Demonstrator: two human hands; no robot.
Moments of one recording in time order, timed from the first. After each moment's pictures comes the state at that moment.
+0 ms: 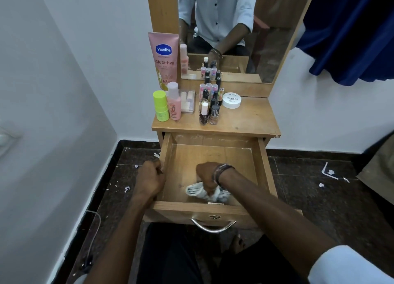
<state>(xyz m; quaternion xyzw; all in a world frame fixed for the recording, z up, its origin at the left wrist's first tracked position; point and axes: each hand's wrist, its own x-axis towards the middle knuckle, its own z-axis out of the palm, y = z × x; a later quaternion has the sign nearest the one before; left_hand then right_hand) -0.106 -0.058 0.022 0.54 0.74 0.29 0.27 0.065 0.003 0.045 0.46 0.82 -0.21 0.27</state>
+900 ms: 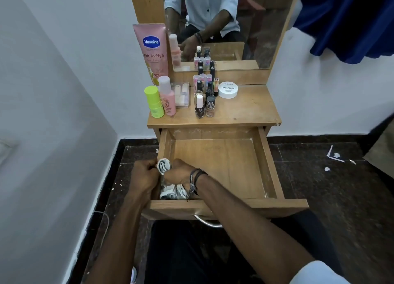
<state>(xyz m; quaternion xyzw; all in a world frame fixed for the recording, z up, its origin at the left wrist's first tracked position) -0.122 -0.049 -0.002 0.41 0.69 0.42 0.43 0.002 -0.020 0.039 0.55 0.59 -0.59 -0.07</state>
